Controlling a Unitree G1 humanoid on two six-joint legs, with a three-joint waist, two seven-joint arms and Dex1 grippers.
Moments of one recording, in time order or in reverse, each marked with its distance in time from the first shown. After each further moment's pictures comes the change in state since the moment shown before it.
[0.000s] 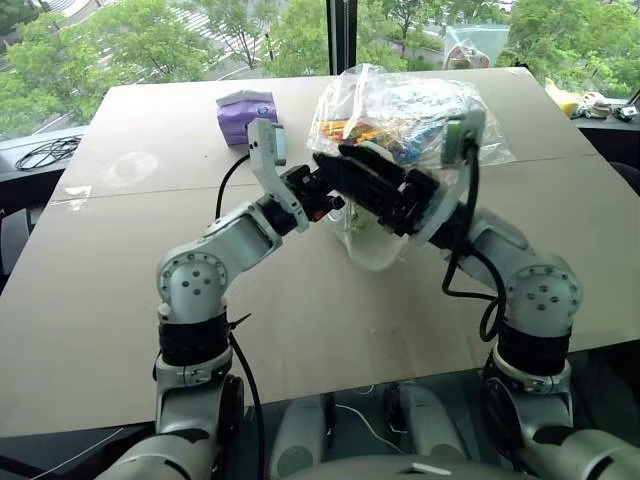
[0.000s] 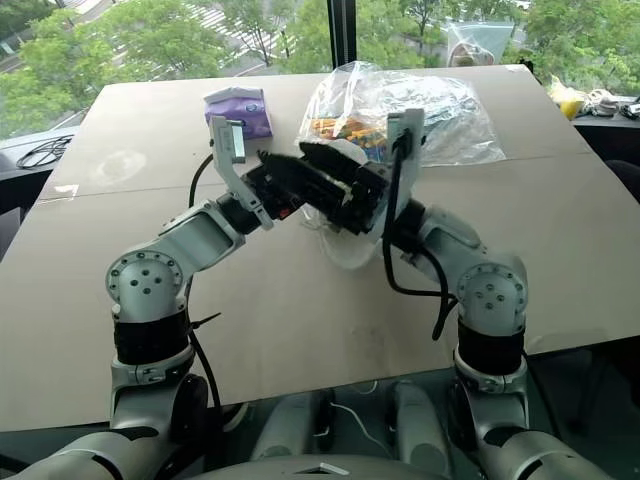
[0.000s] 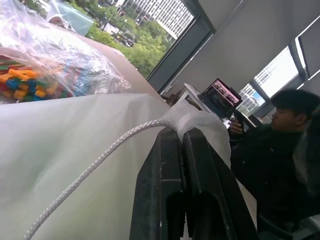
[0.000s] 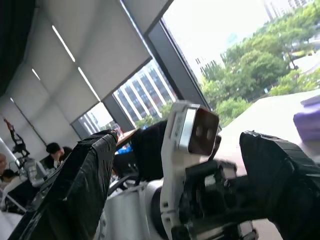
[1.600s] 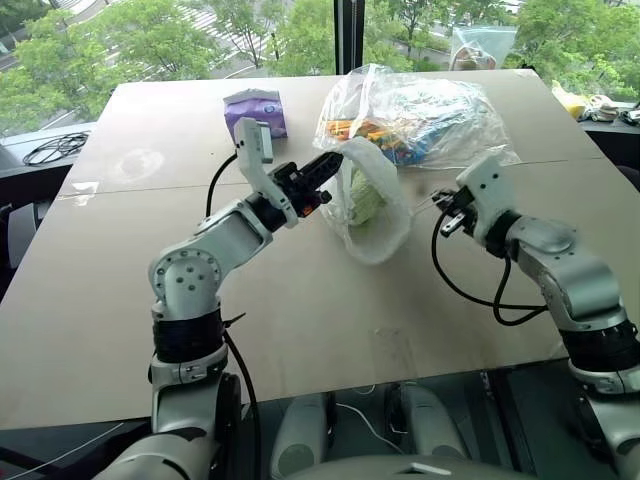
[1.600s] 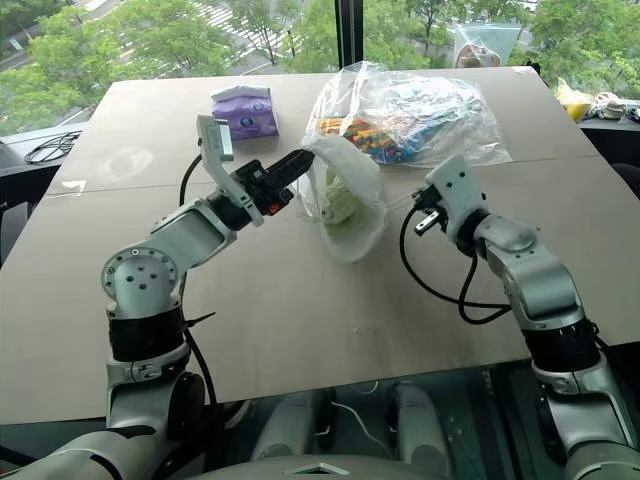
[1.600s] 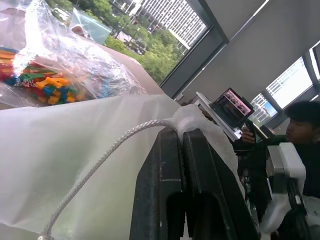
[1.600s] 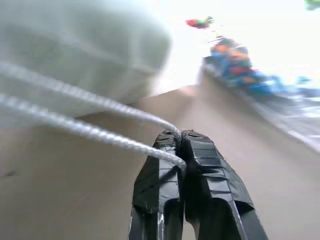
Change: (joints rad) left arm 0.006 0.021 0.043 0.041 0.034 -0.012 -0.040; right arm 0.049 -0.329 0.220 0.280 -0.898 -0.248 0.079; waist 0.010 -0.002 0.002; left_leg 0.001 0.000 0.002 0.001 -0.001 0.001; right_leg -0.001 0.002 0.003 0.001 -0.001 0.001
